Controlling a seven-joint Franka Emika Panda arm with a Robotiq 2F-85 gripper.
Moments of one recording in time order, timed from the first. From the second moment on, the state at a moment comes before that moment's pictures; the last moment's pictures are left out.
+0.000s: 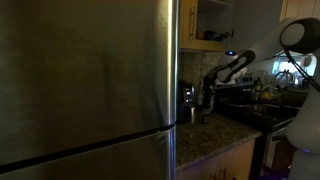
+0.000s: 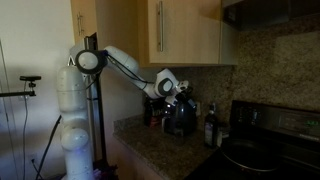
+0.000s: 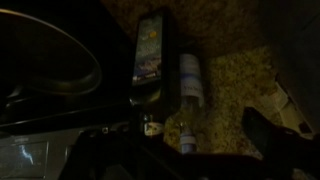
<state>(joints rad) -0.12 0.01 -0.11 -2.16 -0.37 2.88 0.41</state>
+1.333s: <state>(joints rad) 0.01 0.41 -0.38 -1.74 -0.87 3.13 1.30</state>
